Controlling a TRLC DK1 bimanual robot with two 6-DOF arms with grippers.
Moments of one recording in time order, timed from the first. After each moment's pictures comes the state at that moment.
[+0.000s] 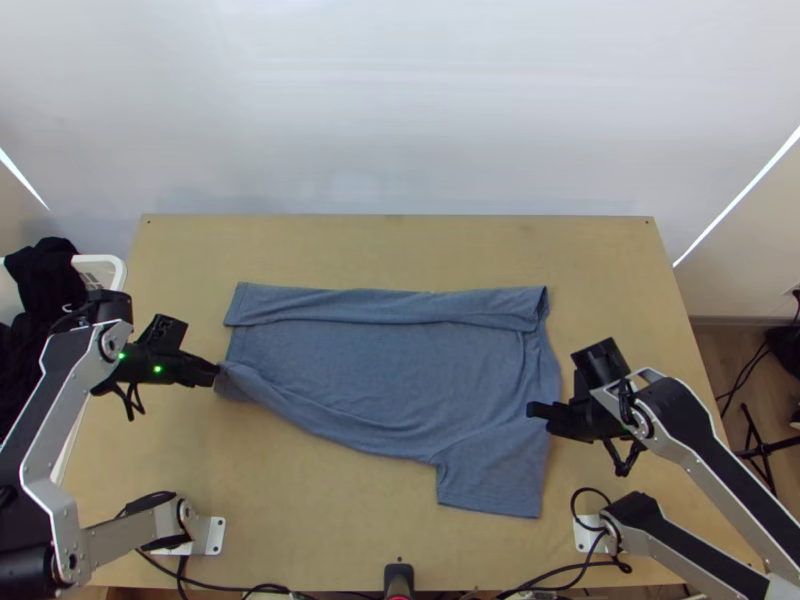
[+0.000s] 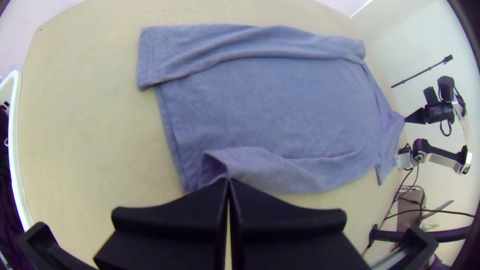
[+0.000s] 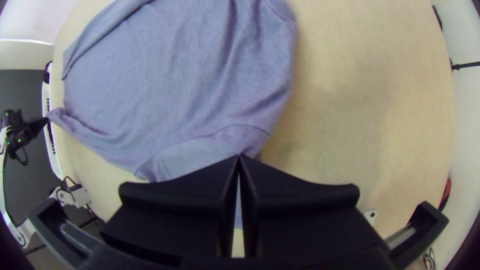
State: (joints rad) left arm 0.27 1.27 0.91 -0.94 0.47 0.53; right arm 0.44 0.98 0.78 -1.09 -0.14 0.63
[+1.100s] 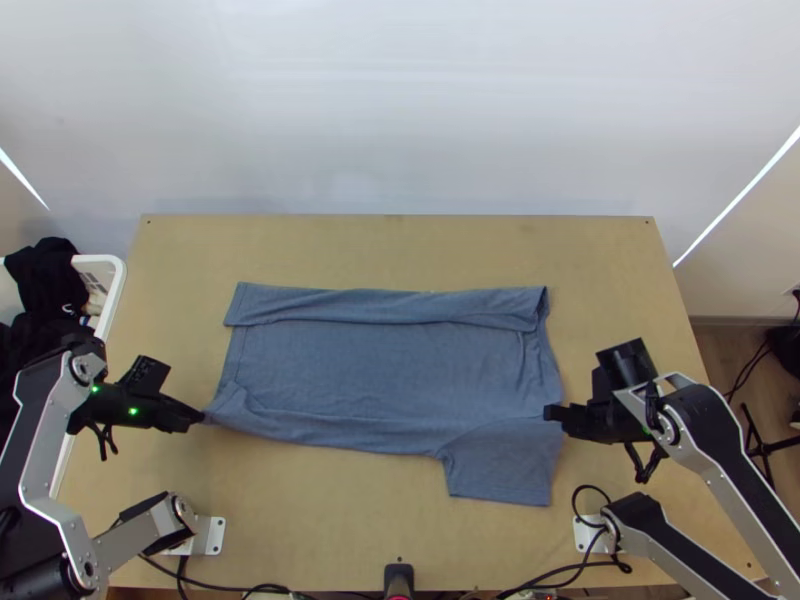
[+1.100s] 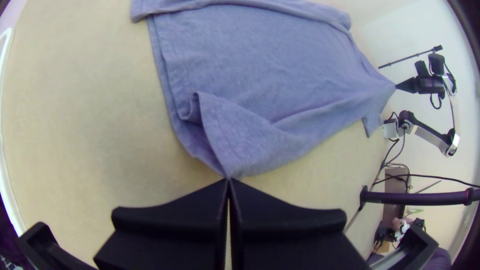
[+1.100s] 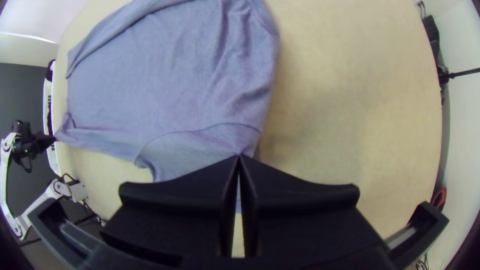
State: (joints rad) left arm 0.50 1.21 0.81 -1.20 0.49 0.86; right arm 0.36 0.91 0.83 -1.19 -0.13 0.52
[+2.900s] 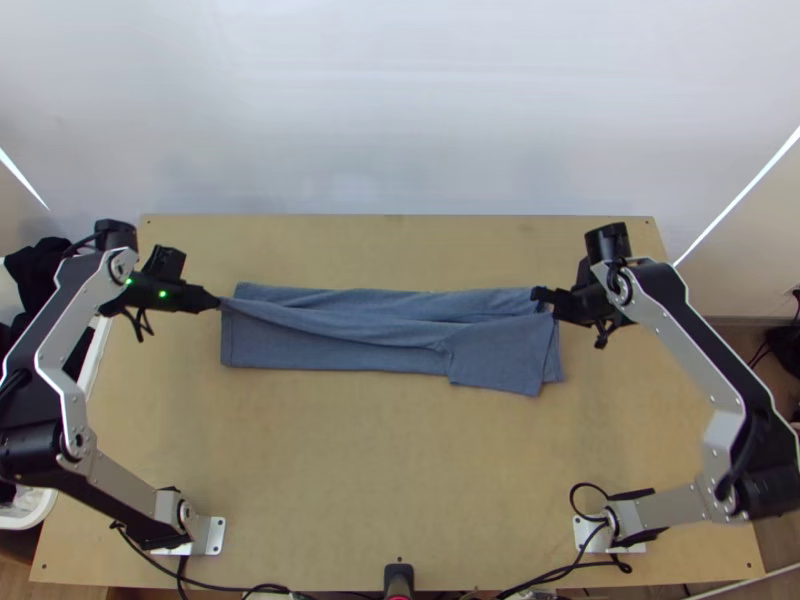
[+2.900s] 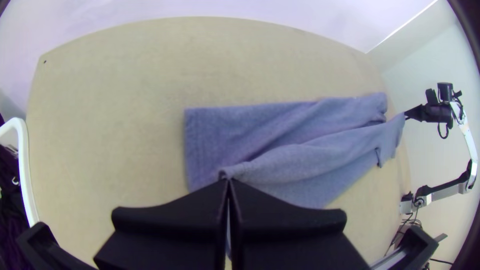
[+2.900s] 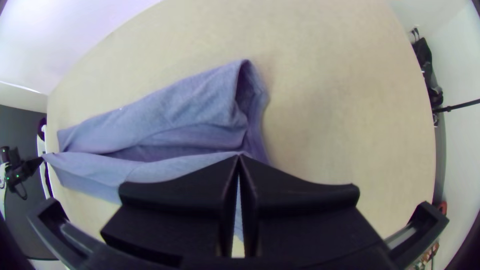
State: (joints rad) left arm 0.25 1.71 1.35 -0.84 0.48 0.41; right arm 0.16 1.57 1.25 -0.85 -0.07 0.40
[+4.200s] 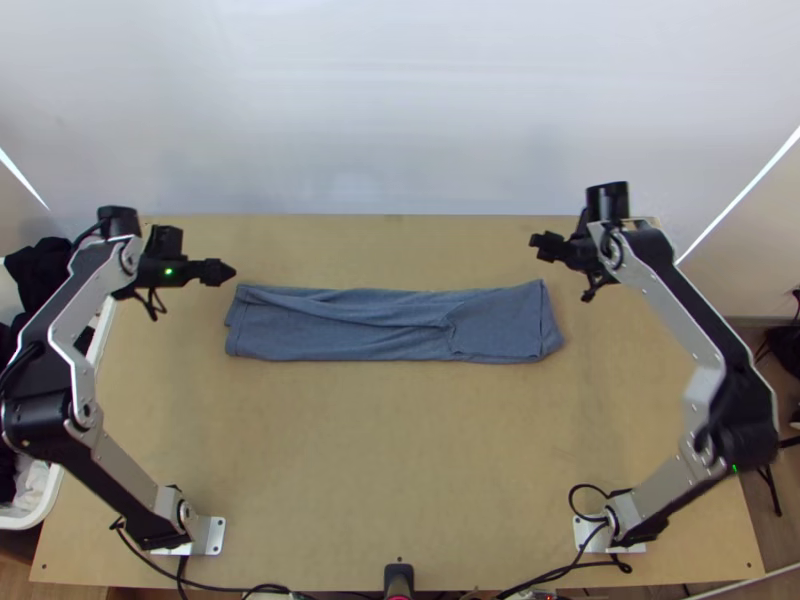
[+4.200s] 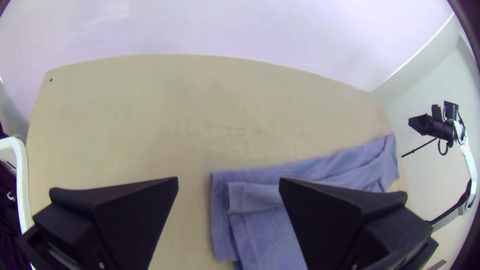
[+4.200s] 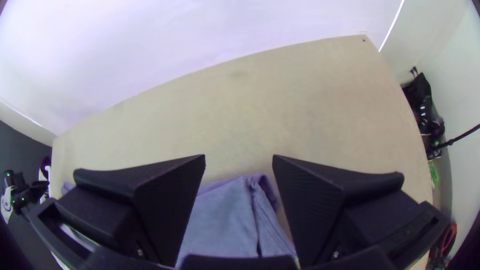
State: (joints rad) left arm 0.26 1.85 1.43 -0.58 0.53 0.25; right arm 0.14 1.74 1.49 -0.64 0.02 0.39
